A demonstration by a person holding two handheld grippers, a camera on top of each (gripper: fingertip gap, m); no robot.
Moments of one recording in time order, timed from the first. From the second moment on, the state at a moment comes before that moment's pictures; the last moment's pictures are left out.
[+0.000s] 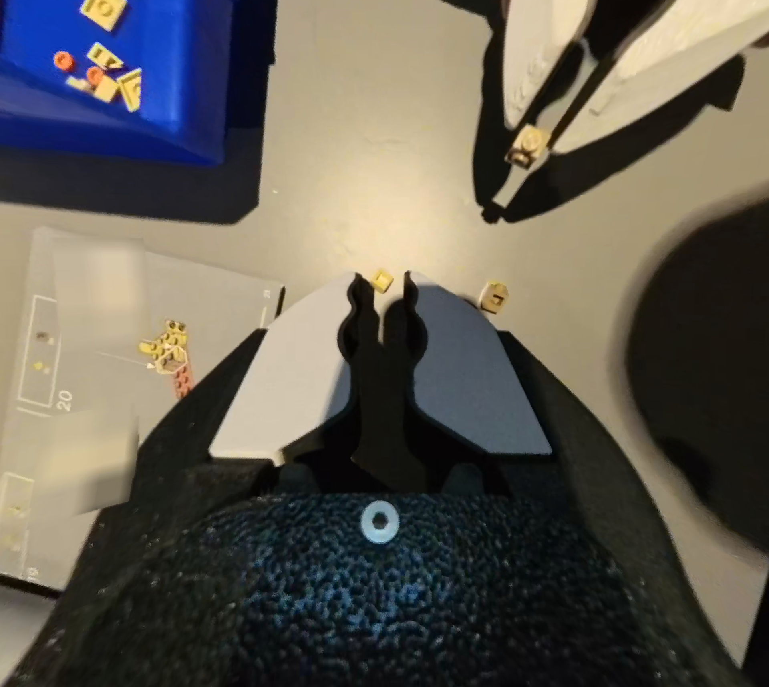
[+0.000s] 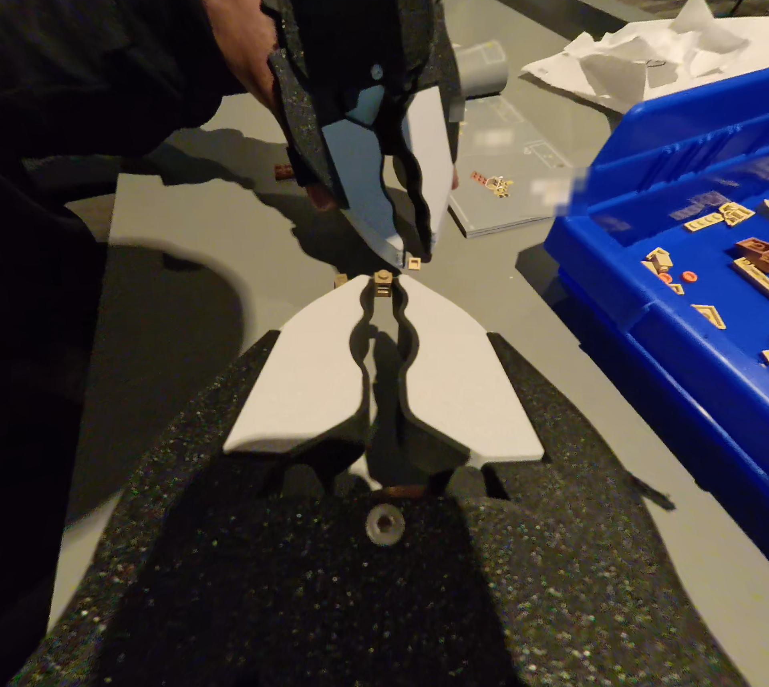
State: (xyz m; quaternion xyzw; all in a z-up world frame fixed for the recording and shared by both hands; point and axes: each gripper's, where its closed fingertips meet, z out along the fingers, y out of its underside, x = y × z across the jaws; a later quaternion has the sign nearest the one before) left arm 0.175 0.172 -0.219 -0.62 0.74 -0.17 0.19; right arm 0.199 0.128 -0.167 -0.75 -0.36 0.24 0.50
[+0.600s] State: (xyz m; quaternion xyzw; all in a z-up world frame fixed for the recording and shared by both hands) left arm 0.175 0.147 -0.199 -0.65 0.65 -0.33 0.20; right arm 0.192 0.131 -0.184 -0.78 -0.38 0.22 0.45
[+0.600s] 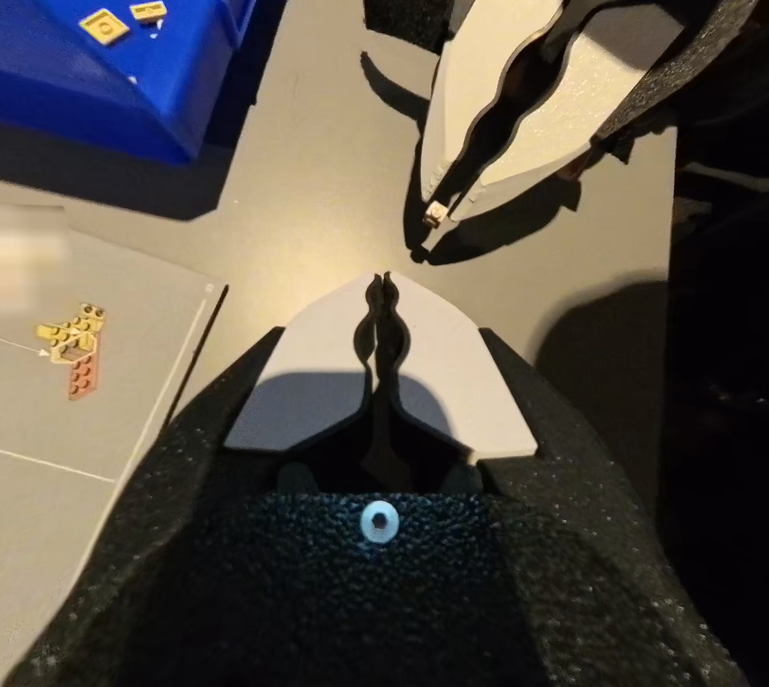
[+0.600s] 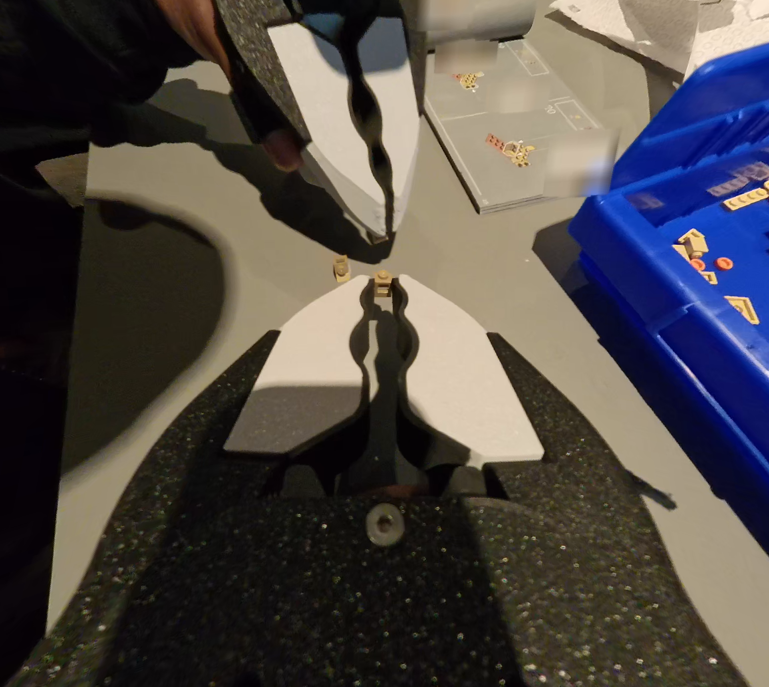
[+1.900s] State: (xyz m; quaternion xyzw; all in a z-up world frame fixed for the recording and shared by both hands) left arm 0.104 0.089 -0.206 -0.70 0.58 -0.36 0.22; right arm 0.136 0.096 -0.180 -0.73 -0.45 0.25 0.45
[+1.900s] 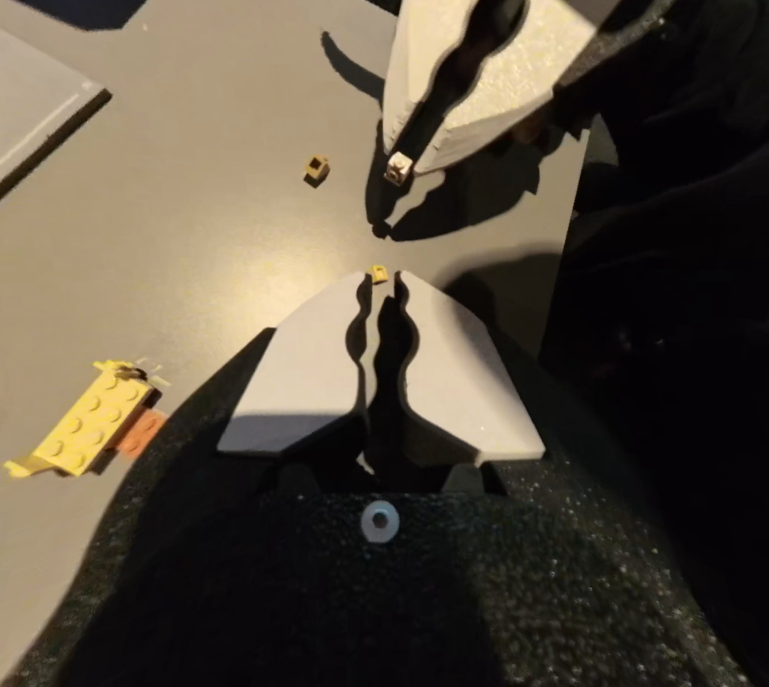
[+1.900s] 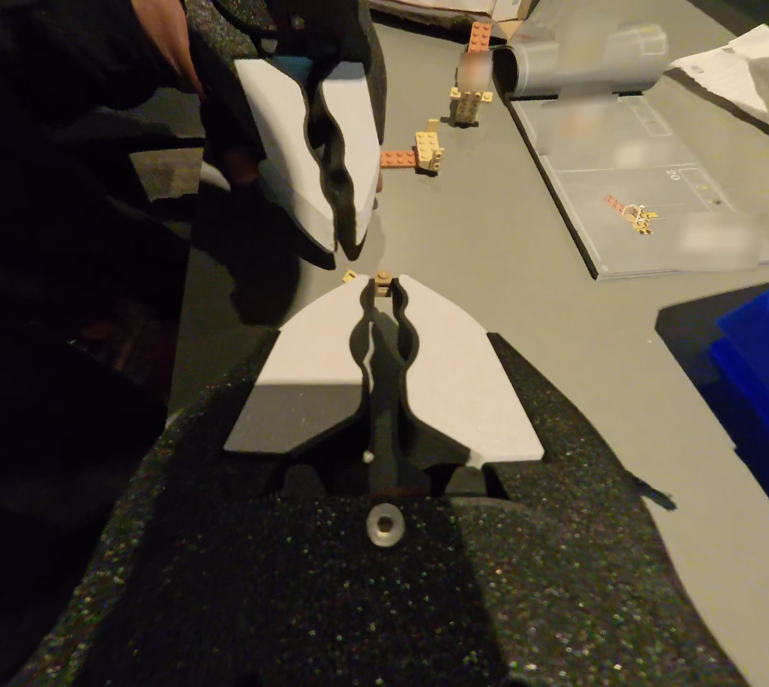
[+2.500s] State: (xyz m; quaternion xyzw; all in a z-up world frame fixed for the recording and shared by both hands) left arm 0.106 0.095 -0.213 -0.34 0.89 -0.26 0.16; right arm 0.132 0.082 -0.175 -0.70 -0.47 0.32 0.43
